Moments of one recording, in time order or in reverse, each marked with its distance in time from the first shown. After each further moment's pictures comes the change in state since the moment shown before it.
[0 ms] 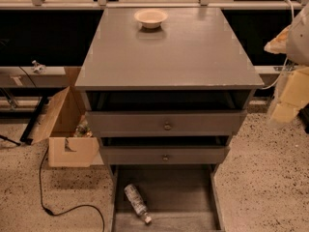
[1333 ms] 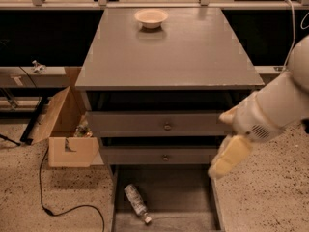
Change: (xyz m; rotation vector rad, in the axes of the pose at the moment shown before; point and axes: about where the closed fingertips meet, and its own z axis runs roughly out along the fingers) arm -0.022 0.068 0.160 -0.251 -0.235 0.182
